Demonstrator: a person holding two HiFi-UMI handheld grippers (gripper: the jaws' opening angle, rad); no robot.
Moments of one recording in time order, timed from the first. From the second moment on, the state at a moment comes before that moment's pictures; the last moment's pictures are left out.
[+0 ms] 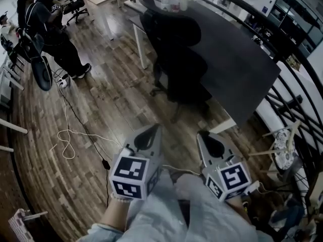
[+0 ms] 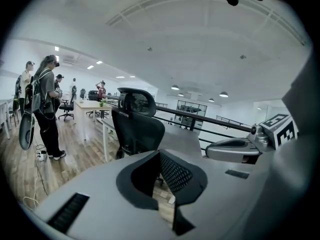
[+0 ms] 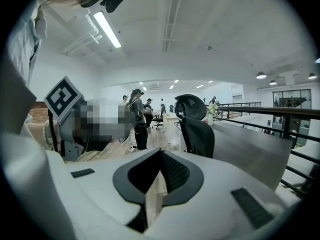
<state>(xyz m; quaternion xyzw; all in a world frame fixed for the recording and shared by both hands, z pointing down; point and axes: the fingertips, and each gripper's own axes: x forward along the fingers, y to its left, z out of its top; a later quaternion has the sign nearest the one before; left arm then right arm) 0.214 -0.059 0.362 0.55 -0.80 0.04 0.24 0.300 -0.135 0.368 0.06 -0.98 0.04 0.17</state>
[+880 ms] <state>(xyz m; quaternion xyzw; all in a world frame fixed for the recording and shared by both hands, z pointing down) 0.124 0.088 0.355 0.36 -0.91 -0.01 0.23 0.169 -0.050 0.365 -0.12 -0.98 0.00 0.17</state>
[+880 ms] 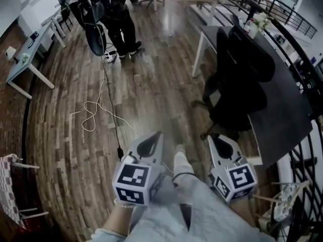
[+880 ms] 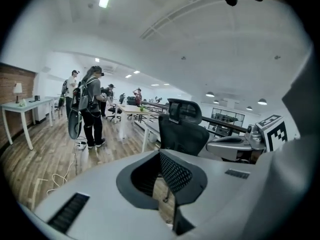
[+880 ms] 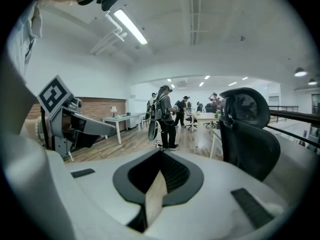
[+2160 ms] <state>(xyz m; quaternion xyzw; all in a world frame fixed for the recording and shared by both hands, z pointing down) -0.154 0.025 0.350 0.28 -0.93 -0.02 0.22 -0.127 -0.121 0.367 -0.20 -0.96 -0.01 0.17</state>
